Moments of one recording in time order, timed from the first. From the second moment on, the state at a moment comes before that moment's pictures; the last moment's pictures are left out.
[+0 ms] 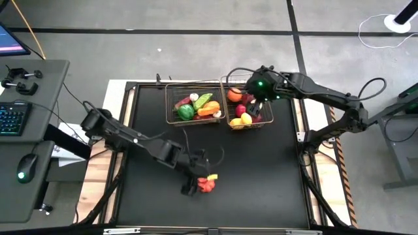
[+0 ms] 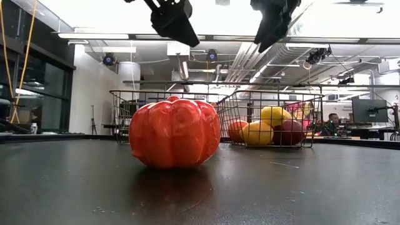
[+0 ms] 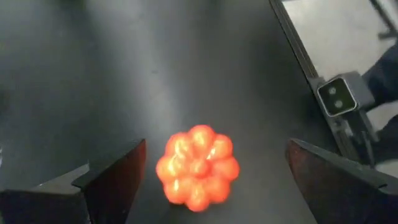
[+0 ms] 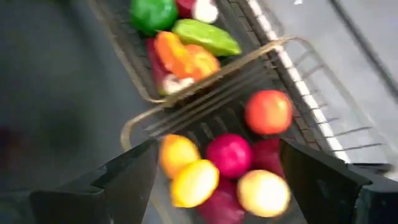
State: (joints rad) left arm -0.36 1.72 1.31 -0.47 0.01 -0.11; right arm -0.34 1.38 1.47 -1.03 0.12 0.00
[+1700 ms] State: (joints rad) left arm -0.35 2.01 1.31 -0.36 -0.14 -0.21; right arm 0.15 1.15 1.48 -0.97 0.38 0.63
